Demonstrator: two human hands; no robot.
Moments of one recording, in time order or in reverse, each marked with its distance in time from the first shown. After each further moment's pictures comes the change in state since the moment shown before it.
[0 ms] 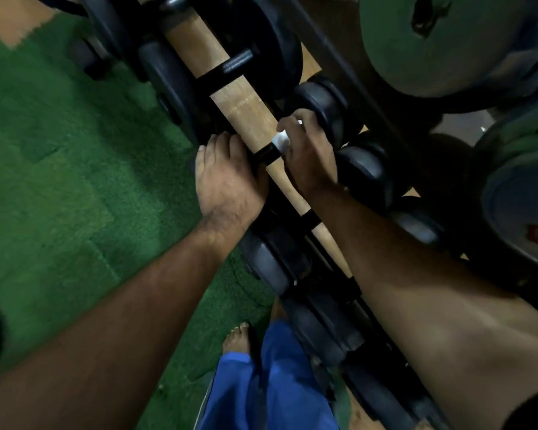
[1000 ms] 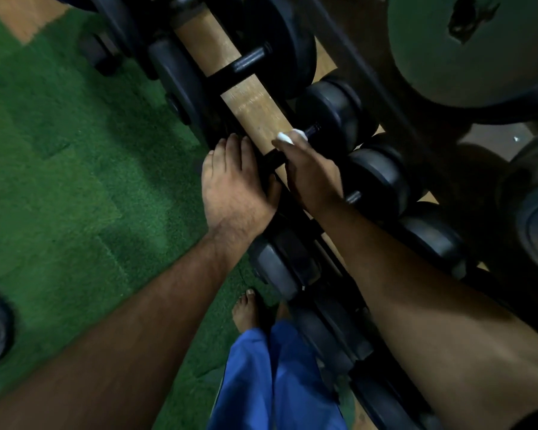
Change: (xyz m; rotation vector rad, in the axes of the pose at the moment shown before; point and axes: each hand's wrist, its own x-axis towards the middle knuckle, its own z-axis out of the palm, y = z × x) left_hand -0.010 -0.002 0.003 0.086 0.071 0.005; right_hand -0.020 0.009 0.022 -0.038 -0.152 0.039
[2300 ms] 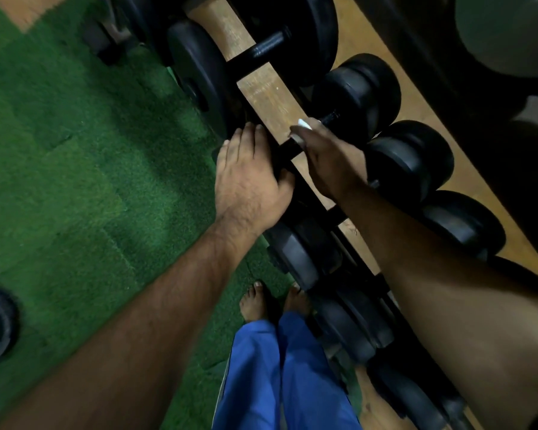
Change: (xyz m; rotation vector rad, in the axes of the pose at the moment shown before) left_hand -0.001 -0.016 -0.021 -0.162 -0.205 -0.001; right_hand -0.001 -0.005 -0.011 -0.089 -0.081 -0.066
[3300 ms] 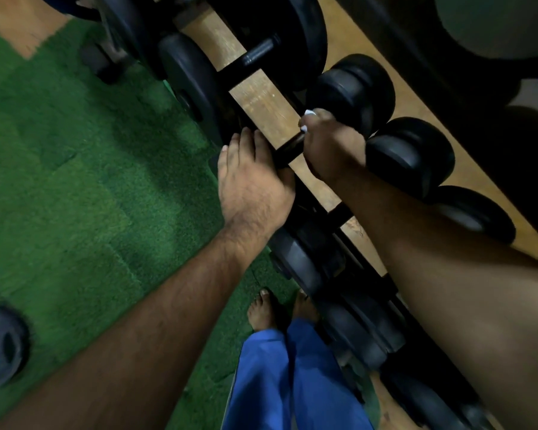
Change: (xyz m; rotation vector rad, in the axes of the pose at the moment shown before) left_hand 0.003 0.013 0.008 0.021 0.083 -0.047; right_hand 0.024 -0.011 -0.011 -0.232 0.123 0.092
